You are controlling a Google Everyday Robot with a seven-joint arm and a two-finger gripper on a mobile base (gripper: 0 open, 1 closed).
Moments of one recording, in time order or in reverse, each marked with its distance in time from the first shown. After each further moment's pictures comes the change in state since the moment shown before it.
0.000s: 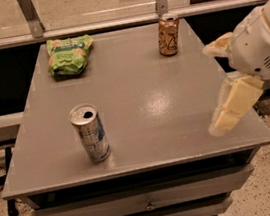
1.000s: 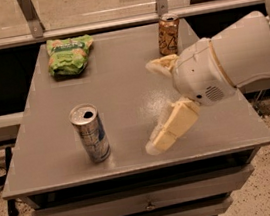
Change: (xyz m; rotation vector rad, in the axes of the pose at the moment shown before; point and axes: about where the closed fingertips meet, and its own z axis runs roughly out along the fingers) arm -0.101 0.042 0.054 -0.089 -0.390 -0.049
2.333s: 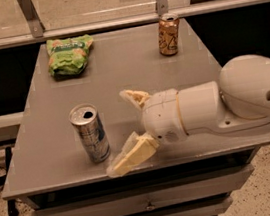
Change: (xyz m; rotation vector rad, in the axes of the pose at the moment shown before) arm -0.003 0.019 0.094 0.008 -0.287 0.051
